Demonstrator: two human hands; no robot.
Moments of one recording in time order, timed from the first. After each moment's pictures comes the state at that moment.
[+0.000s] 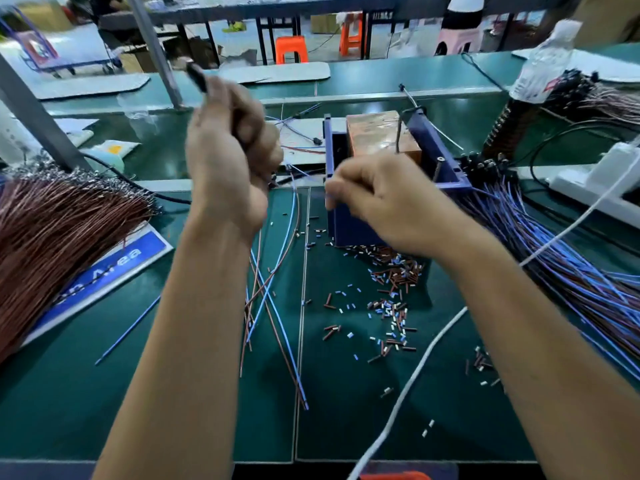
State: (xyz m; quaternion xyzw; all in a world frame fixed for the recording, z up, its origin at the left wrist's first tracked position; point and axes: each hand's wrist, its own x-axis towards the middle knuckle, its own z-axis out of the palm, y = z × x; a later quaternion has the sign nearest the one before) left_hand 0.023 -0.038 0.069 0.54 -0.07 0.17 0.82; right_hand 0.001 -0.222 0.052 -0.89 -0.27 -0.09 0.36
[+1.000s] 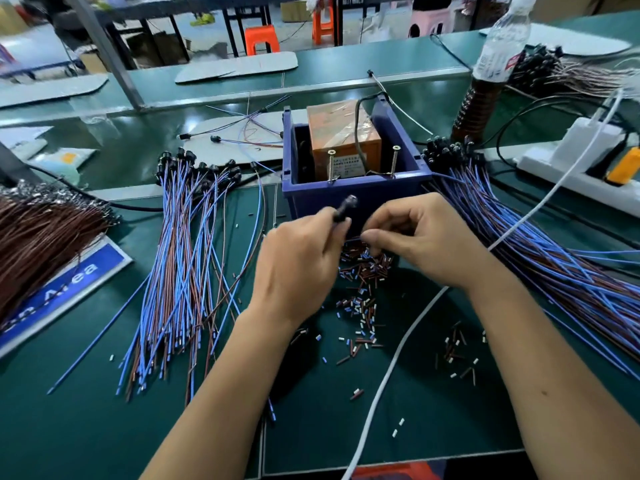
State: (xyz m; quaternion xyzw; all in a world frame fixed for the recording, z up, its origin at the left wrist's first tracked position) left_hand -0.013 -0.100 -0.030 0.88 -0.25 0.26 0.29; right_hand -0.008 -0.307 -0.025 -0.83 -0.19 -0.04 0.53
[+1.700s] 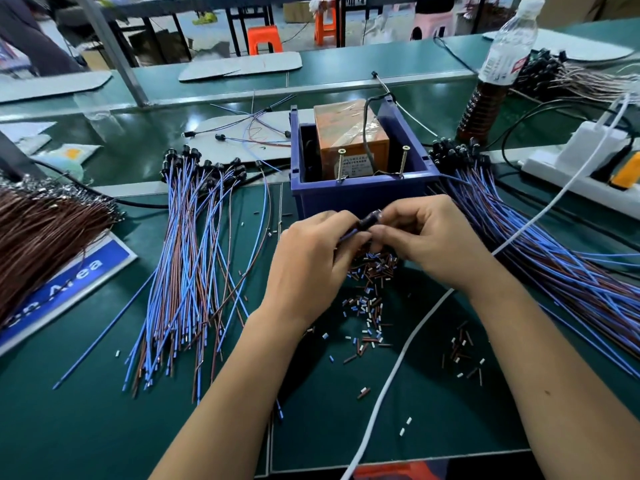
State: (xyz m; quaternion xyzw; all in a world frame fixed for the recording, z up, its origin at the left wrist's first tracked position) left_hand -0.008 -0.100 -0.036 0.86 -0.30 0.23 0.34; right_hand -0.004 -0.304 -0.035 -0.80 -0.19 -0.04 0.57
